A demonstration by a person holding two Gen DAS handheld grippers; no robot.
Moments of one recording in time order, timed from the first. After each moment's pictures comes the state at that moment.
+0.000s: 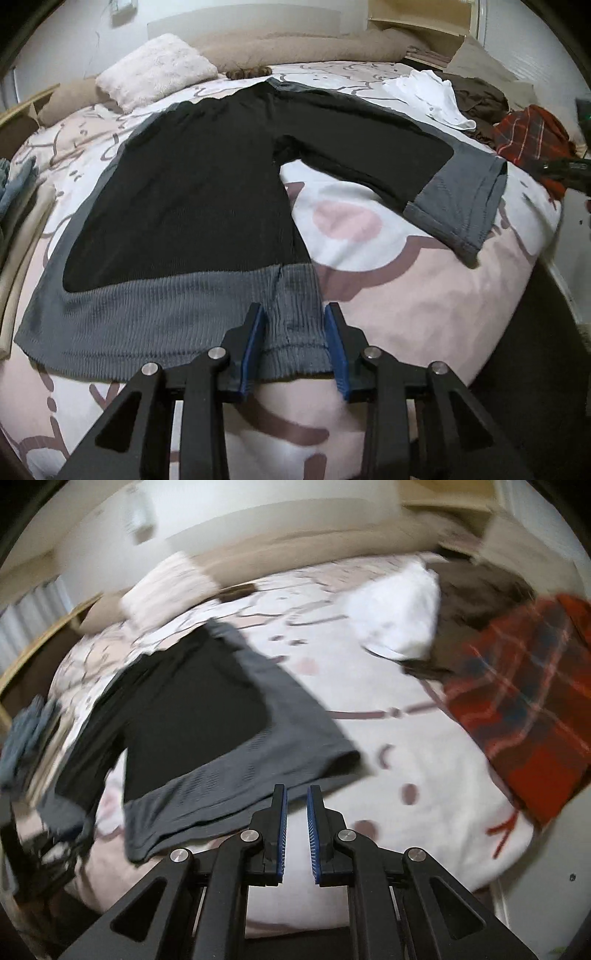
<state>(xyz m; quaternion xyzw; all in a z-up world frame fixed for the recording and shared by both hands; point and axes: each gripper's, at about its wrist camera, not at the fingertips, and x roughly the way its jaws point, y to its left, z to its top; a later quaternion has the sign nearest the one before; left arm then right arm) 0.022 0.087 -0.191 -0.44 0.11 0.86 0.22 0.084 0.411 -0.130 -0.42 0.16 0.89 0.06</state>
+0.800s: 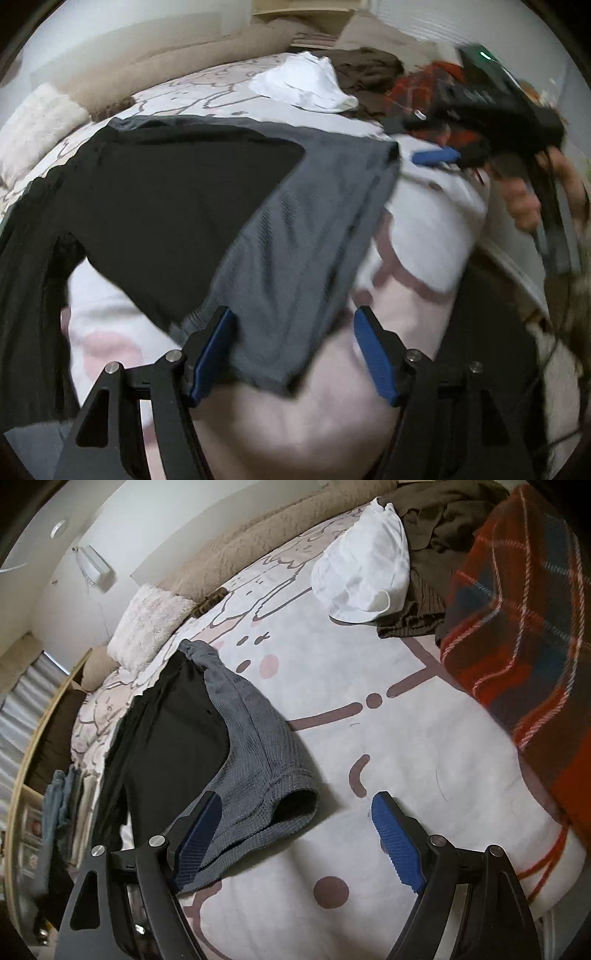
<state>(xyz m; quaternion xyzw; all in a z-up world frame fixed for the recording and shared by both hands) 0.039 0.232 -0.192 -0.42 0.17 0.80 0.41 0.053 0.471 -0.164 -0.43 0.29 0.85 0.01</state>
